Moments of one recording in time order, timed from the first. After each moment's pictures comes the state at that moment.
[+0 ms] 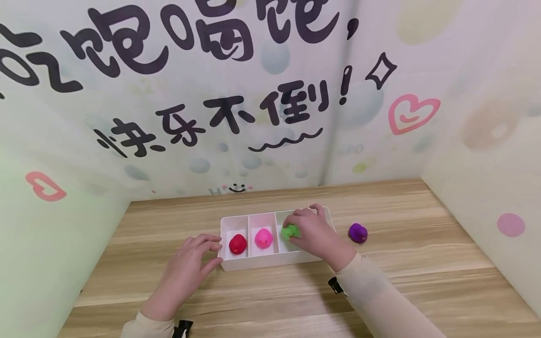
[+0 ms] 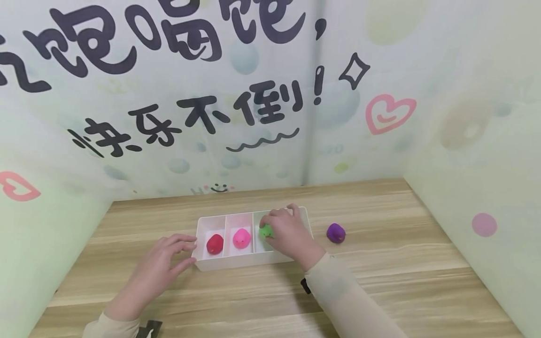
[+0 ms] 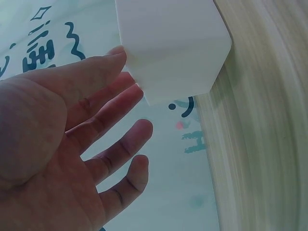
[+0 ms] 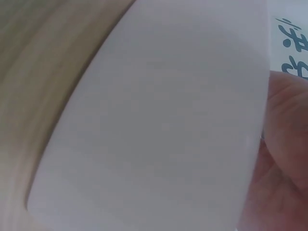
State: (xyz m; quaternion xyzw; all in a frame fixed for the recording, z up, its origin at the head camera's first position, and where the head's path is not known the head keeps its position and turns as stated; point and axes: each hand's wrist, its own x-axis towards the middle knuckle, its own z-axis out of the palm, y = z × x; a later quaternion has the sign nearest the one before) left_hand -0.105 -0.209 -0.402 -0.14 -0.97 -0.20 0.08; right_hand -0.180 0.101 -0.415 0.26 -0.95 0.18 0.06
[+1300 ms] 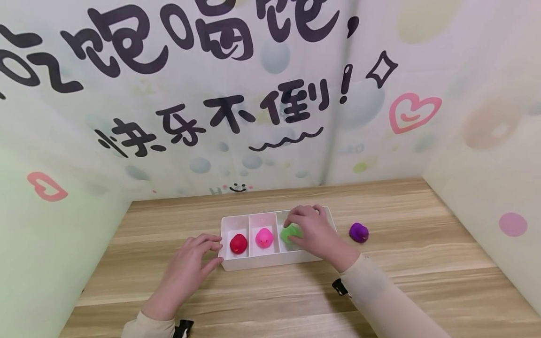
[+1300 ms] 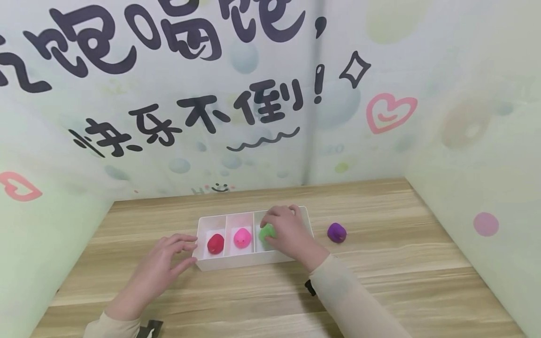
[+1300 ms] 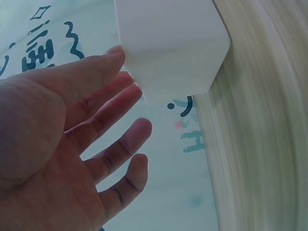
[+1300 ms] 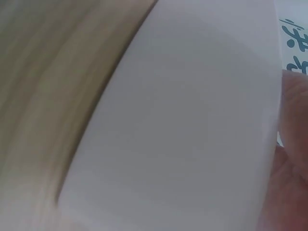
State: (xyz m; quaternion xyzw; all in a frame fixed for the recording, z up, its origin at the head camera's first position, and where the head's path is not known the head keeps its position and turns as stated) left_hand -0.105 -0.210 -0.404 -0.14 -0.97 -0.20 0.08; right_hand -0.178 0.106 -0.421 0.27 -0.93 0.21 0.09
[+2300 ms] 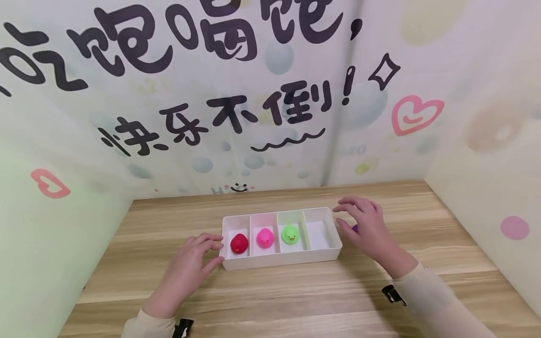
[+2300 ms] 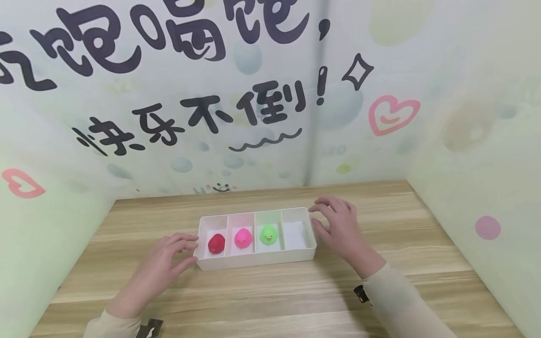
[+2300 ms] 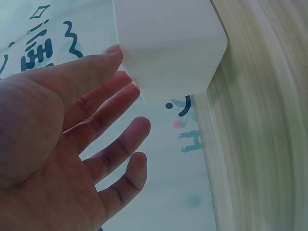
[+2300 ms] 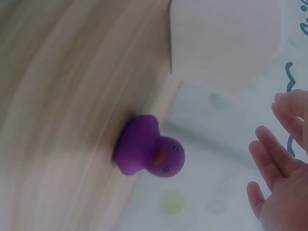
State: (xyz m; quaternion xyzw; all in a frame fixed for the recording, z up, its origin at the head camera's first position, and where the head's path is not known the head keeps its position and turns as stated) left_hand -0.106 -0.212 -0.405 -0.14 -0.96 -0.22 0.08; right_hand -0.172 0.209 -0.425 0.25 -0.89 0.28 0.26
